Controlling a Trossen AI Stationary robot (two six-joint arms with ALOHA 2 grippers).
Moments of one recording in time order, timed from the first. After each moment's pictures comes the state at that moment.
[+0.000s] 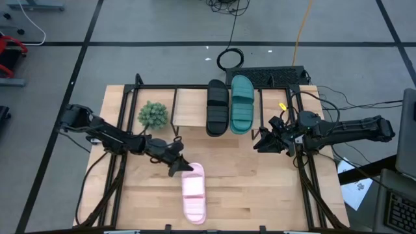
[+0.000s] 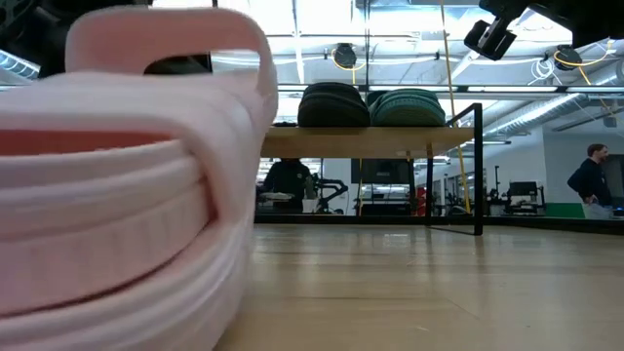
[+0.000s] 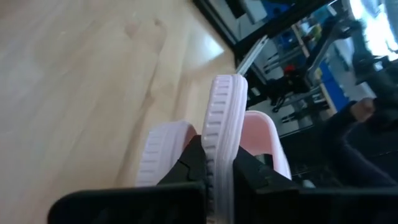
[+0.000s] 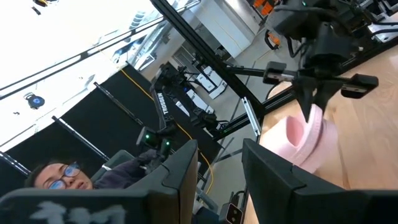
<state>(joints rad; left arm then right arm) -0.24 1.39 0.43 0.65 0.16 -0.92 -0.01 0.69 0.42 0.36 -0.50 0.82</state>
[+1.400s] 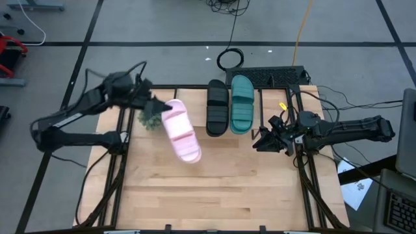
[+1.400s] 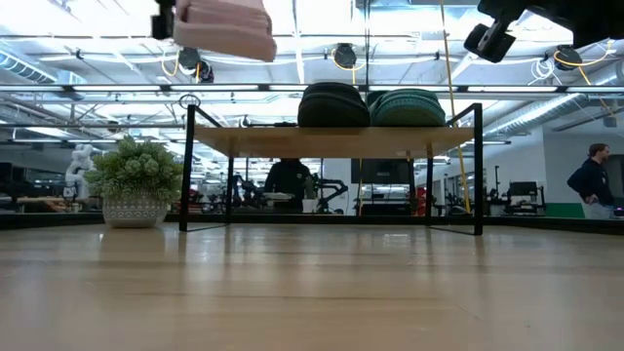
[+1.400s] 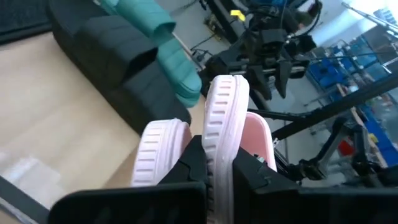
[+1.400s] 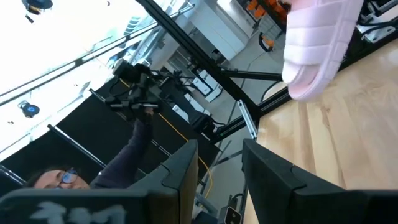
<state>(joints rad) 0.47 0.93 1.12 -0.56 0.47 -0.63 -0.01 0.69 0.42 0.35 -0.47 0.85</state>
